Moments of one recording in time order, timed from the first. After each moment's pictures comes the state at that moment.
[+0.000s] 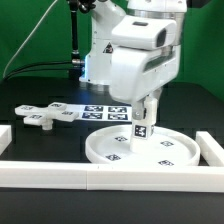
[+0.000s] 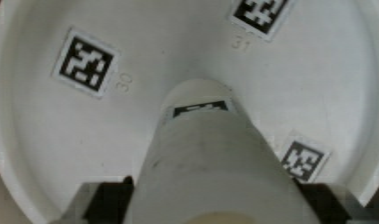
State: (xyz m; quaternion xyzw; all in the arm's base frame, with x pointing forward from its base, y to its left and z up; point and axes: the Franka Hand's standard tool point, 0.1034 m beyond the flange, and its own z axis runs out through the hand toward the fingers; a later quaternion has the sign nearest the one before) arm 0.558 0.034 0.072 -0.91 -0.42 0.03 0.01
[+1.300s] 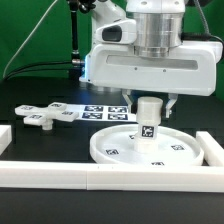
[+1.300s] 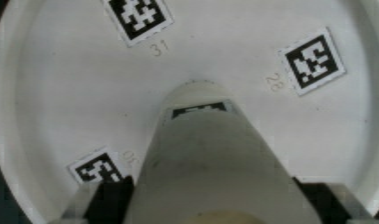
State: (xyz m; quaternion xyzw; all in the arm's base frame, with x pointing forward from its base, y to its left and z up) arm 0.557 0.039 0.071 -0.99 0.17 0.03 0.01
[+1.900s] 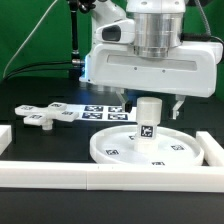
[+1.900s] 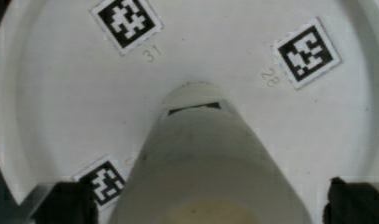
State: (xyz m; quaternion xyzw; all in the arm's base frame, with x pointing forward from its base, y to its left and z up) arm 0.557 0.040 0.071 -0.98 0.17 0.03 0.01
